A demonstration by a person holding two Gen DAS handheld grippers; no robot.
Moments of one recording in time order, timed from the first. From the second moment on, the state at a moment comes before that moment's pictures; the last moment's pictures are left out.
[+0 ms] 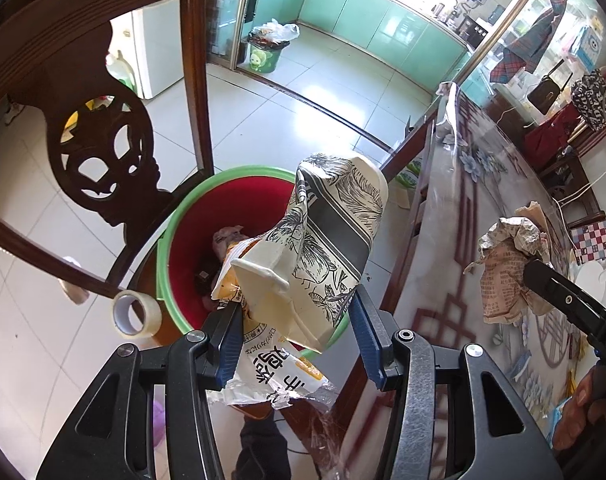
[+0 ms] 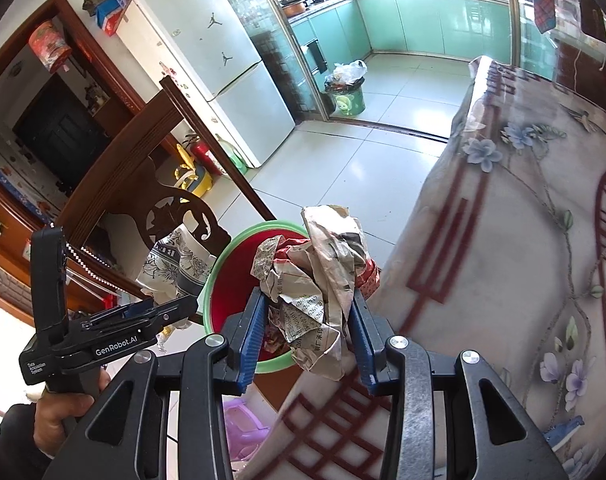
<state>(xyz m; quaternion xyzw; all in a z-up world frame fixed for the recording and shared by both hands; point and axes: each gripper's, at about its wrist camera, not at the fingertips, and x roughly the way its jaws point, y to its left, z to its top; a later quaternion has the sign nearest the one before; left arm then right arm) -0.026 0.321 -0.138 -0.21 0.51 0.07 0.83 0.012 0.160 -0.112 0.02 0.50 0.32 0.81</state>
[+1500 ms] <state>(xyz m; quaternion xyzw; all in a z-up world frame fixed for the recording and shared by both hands) -0.001 0.378 -0.210 -0.22 0.58 0.11 0.78 0.037 0.258 -0.184 -0.04 0.56 0.35 0.75</state>
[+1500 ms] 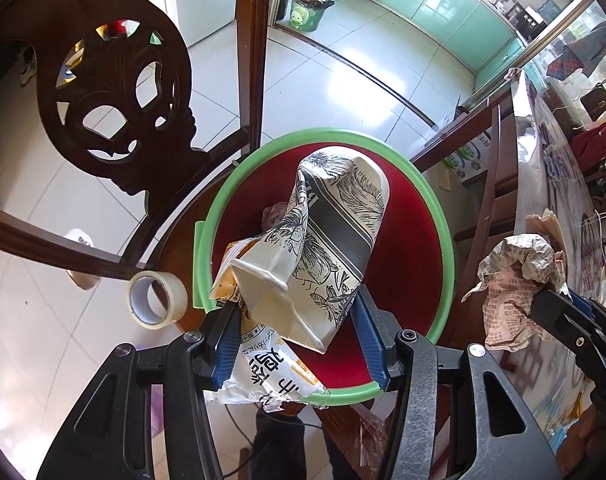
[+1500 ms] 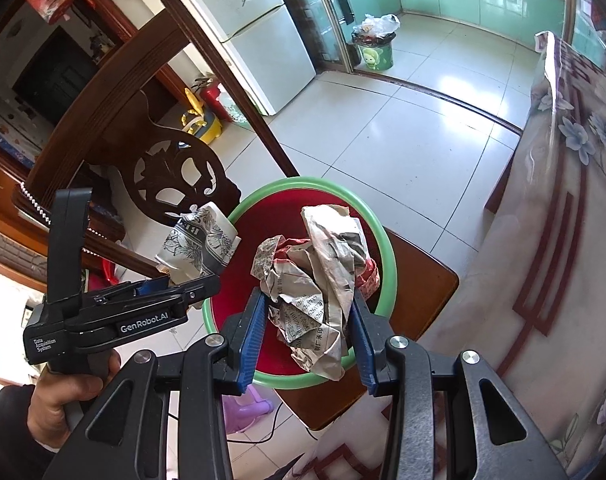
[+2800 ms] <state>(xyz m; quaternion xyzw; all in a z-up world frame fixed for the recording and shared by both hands) -0.004 0.386 -0.241 -0.21 0.60 0.12 0.76 0.027 0.293 -0.204 -0.11 0.56 0.36 0.74</state>
